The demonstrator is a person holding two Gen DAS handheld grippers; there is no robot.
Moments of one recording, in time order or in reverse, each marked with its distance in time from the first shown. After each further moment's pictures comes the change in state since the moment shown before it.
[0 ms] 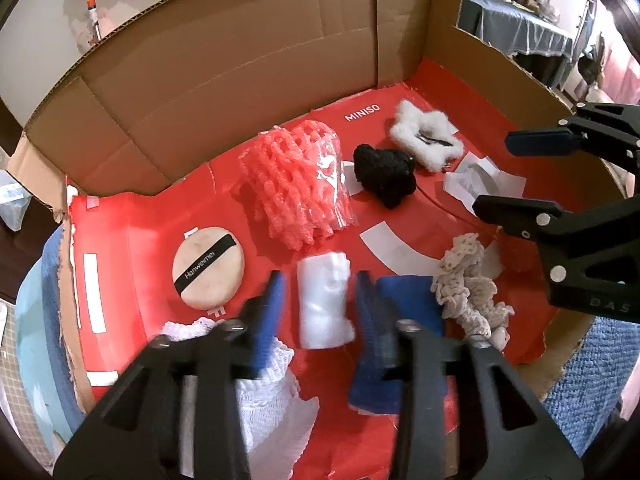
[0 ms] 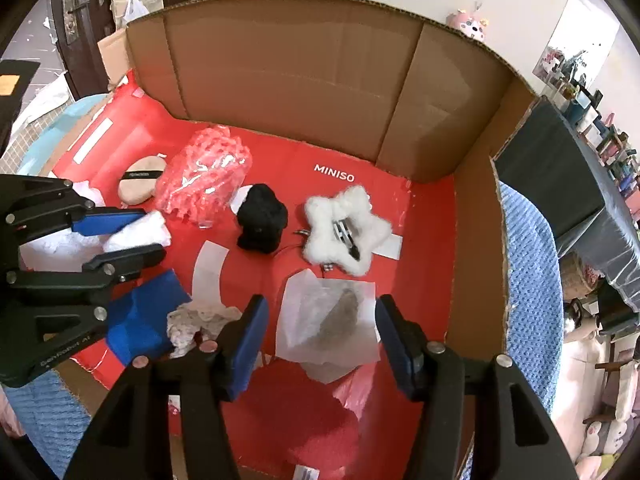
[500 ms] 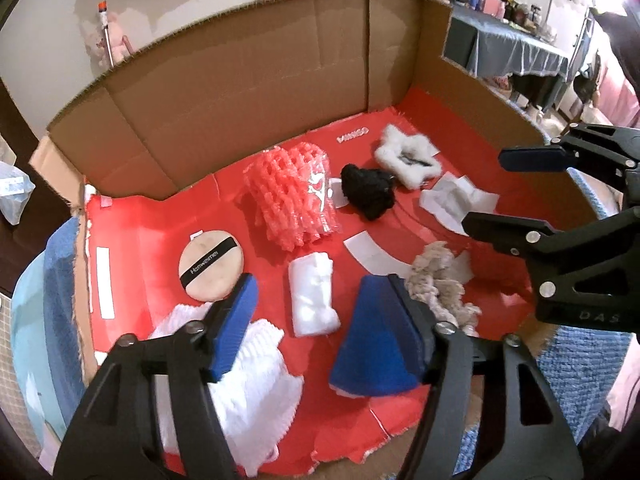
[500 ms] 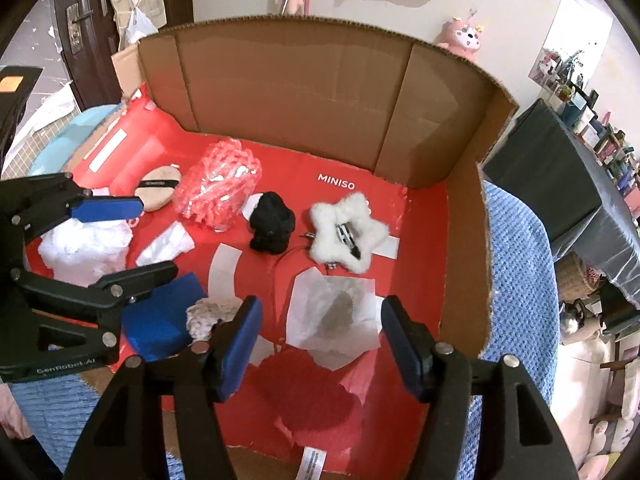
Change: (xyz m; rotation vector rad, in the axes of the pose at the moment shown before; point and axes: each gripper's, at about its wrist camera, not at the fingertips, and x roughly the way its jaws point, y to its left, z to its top) left arm -0.034 -0.003 -0.011 -0.033 -0.069 -0.024; right arm -0.017 0.002 -0.009 0.018 -0.042 0.017
